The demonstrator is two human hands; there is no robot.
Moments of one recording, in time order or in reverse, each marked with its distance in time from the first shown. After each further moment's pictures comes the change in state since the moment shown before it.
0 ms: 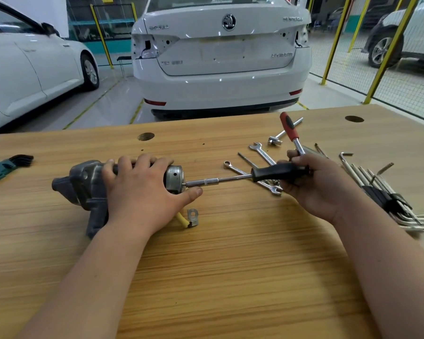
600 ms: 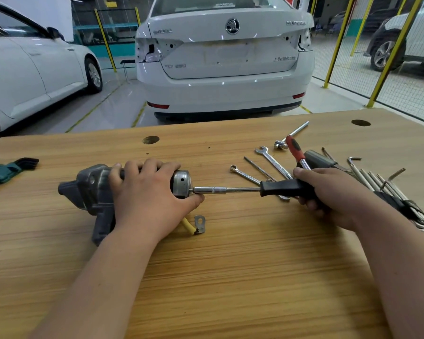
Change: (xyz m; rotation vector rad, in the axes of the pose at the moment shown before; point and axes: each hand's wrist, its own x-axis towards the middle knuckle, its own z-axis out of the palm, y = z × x) left_hand 0.000 -0.002 0.000 -0.034 0.002 0.004; right_hand 0.001 -0.005 -0.009 -0.747 0.080 0.025
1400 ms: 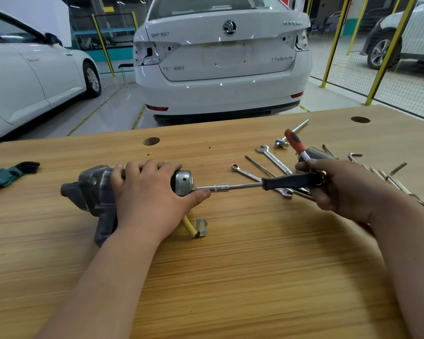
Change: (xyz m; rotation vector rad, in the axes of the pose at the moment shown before) left_hand -0.001 -0.001 -0.004 -0.037 -0.020 0.006; right_hand 0.004 0.002 -0.010 0.351 -0.094 -0.045
